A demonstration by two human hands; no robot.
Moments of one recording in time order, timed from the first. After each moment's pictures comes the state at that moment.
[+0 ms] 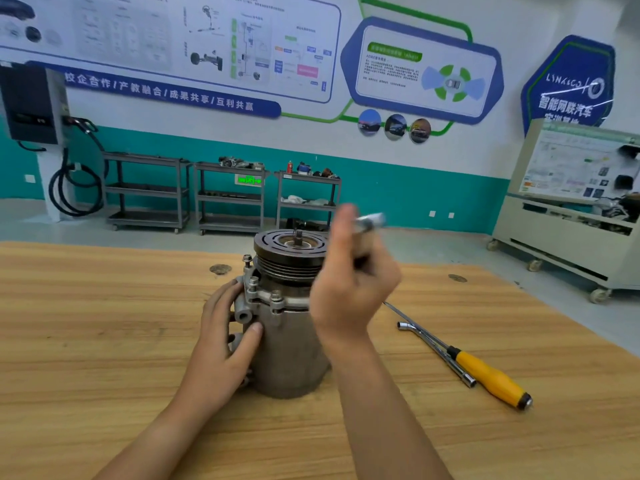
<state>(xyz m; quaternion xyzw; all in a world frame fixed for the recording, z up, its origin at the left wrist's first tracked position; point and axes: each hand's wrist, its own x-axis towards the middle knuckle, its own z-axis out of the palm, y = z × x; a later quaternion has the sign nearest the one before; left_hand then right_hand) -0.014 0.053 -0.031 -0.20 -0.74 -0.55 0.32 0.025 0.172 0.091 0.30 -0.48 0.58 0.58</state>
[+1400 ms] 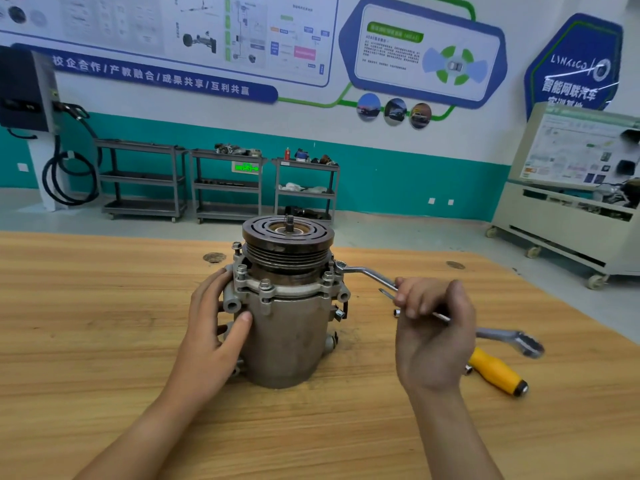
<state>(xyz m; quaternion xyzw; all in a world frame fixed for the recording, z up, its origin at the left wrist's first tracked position) -0.011 0.056 -0.031 -0.19 -0.75 -0.56 0.30 0.038 0.265 0.032 0.23 -0.42 0.78 0.40</state>
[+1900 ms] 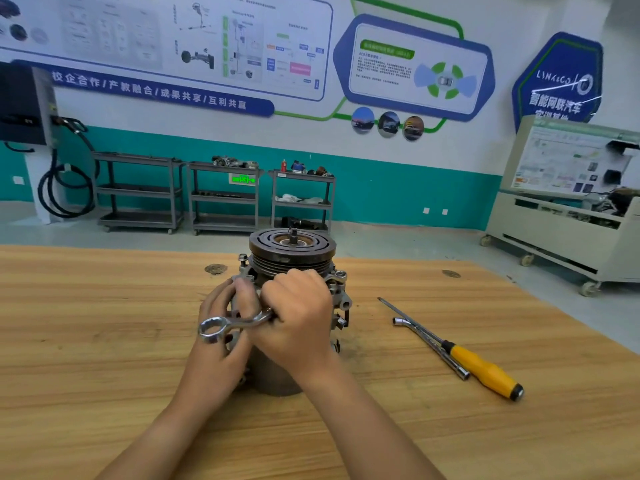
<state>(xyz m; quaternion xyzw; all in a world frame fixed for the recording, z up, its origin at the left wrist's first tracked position) -0.015 0.055 -0.031 -0.20 -0.77 -0.53 0.30 0.003 0.165 0.042 0.30 -0.66 0.28 0.63</state>
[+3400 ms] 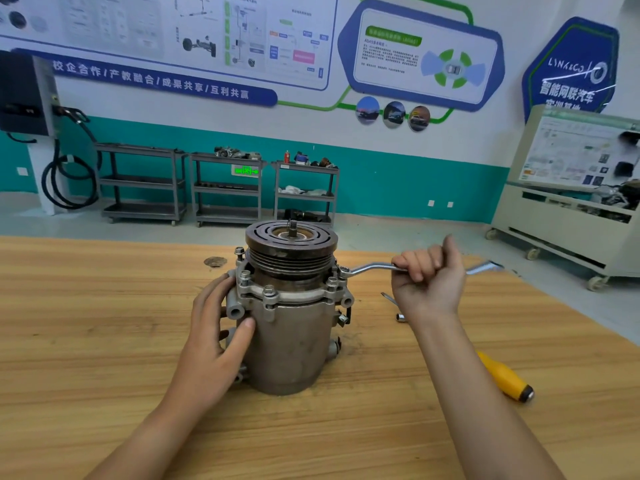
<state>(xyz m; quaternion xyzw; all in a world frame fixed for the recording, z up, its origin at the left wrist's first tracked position) -0.013 0.052 -0.031 -0.19 -0.76 -0.55 0.29 -0.023 0.297 0.065 0.09 -0.21 0.96 0.18</state>
